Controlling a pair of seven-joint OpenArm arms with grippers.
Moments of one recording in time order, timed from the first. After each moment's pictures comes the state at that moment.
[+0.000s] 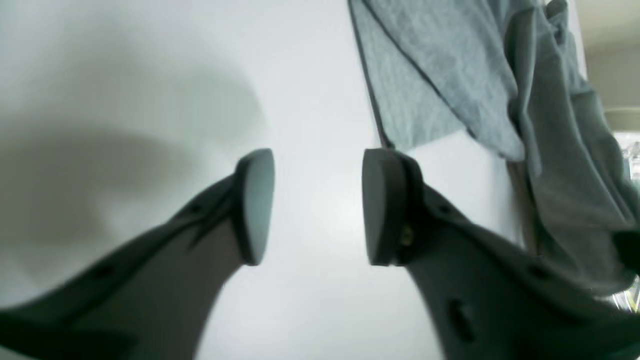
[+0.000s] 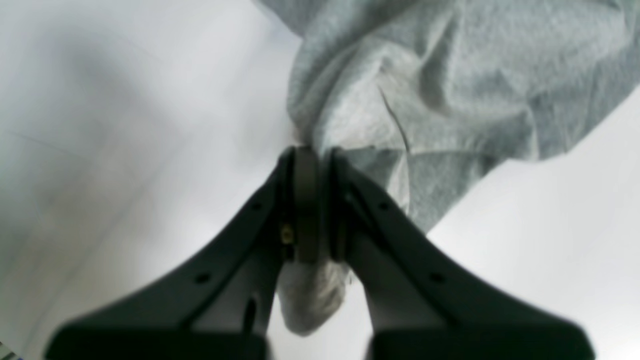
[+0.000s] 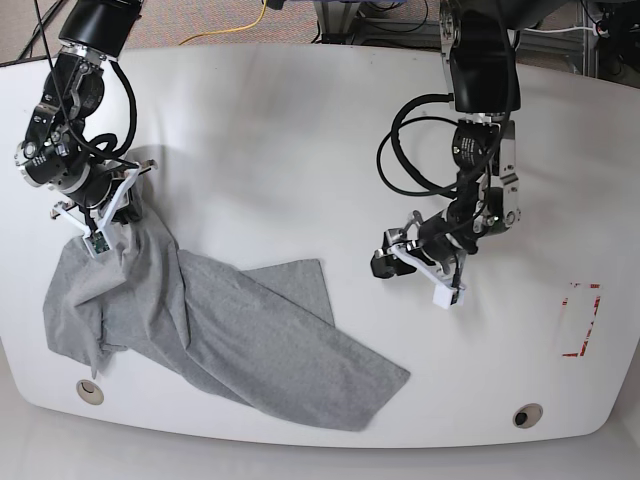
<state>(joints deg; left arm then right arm) -13.2 0.0 -6.0 75.1 -33.4 -11.8 50.8 -2.9 19.5 26.5 101.9 28.3 40.5 -69.2</state>
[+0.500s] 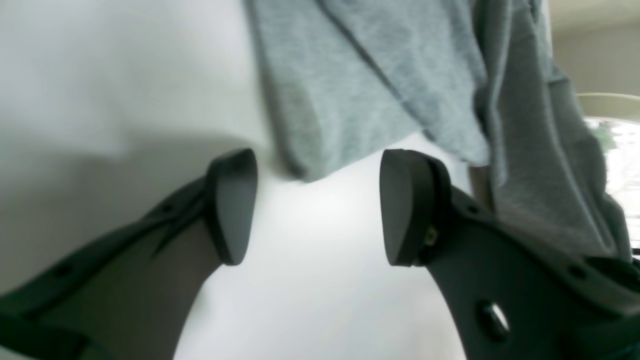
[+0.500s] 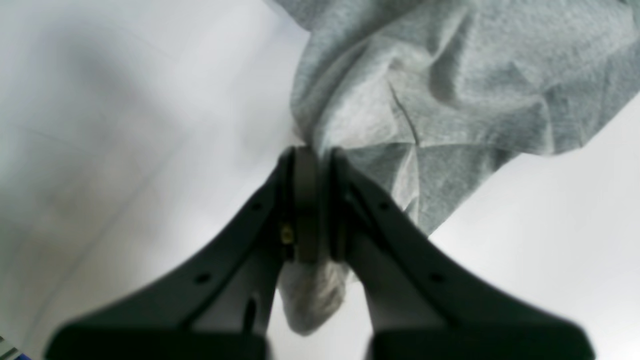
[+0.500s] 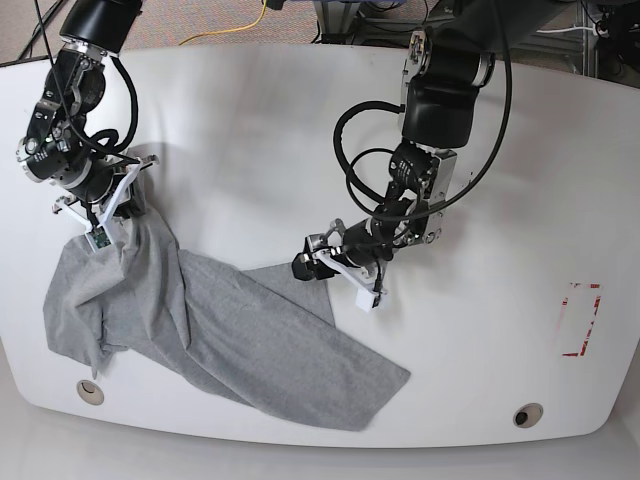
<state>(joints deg) -21.5 7.3 3.4 51.2 -34.4 -12.2 35.7 -3.8 19.3 26.5 101.9 28.5 40.5 -68.8</state>
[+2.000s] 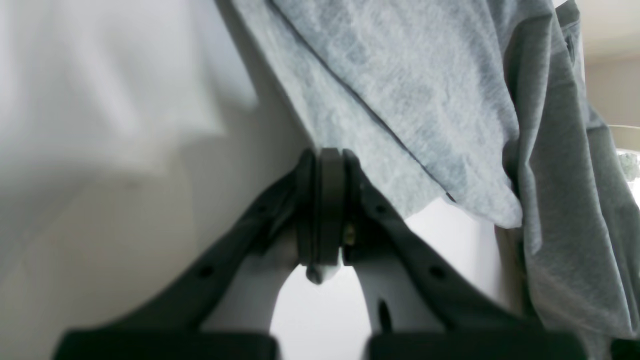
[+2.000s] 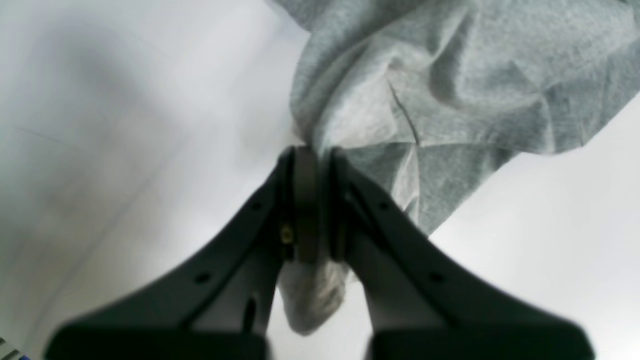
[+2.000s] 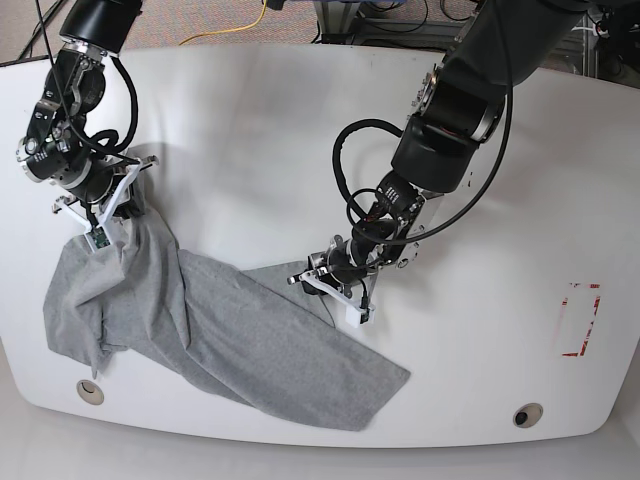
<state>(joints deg) -33.2 6.9 20.8 30.1 -46.0 -4.2 20.5 -3.8 19.3 26.5 101.9 28.7 40.5 -68.9</state>
